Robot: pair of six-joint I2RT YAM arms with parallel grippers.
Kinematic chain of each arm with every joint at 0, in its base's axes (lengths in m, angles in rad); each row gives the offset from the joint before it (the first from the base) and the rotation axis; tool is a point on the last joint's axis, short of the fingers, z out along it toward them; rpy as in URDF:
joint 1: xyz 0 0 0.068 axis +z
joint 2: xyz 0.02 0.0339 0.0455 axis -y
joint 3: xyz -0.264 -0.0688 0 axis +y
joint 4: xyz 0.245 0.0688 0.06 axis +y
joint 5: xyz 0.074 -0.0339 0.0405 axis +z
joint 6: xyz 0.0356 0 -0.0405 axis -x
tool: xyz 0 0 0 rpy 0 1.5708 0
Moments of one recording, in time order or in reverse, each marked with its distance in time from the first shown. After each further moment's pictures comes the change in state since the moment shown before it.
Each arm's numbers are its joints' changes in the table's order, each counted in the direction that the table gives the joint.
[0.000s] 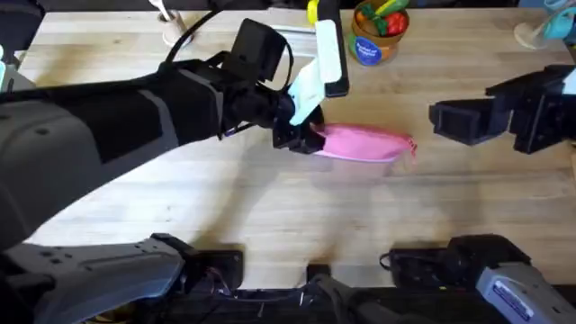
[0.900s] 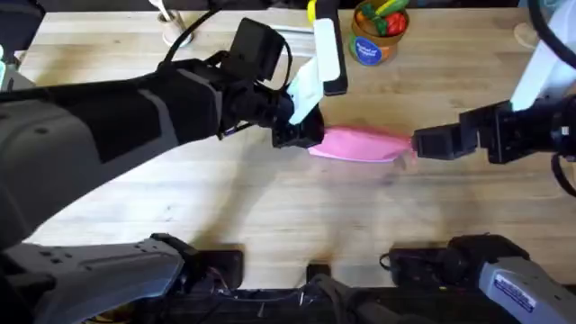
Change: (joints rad) left arm 0.006 0.000 0.000 -0.001 0.000 0.000; right arm 0.000 -0.134 0.029 0.155 0.006 -0.002
